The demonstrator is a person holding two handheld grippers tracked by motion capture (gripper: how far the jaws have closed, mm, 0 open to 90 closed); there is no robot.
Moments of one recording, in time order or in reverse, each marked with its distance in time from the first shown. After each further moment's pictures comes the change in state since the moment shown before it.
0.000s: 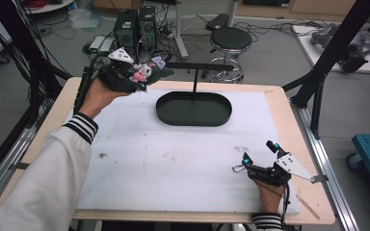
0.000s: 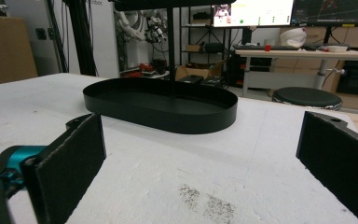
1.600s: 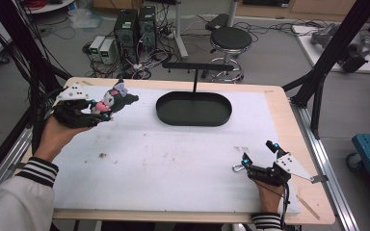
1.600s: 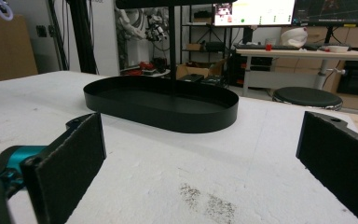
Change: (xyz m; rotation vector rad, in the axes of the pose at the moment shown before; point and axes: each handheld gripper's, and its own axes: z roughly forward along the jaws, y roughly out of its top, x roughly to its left) left arm -0.015 -0.110 -0.078 -0.046 0.048 -0.059; right arm 0.001 0.000 0.000 0.004 0.003 -0.007
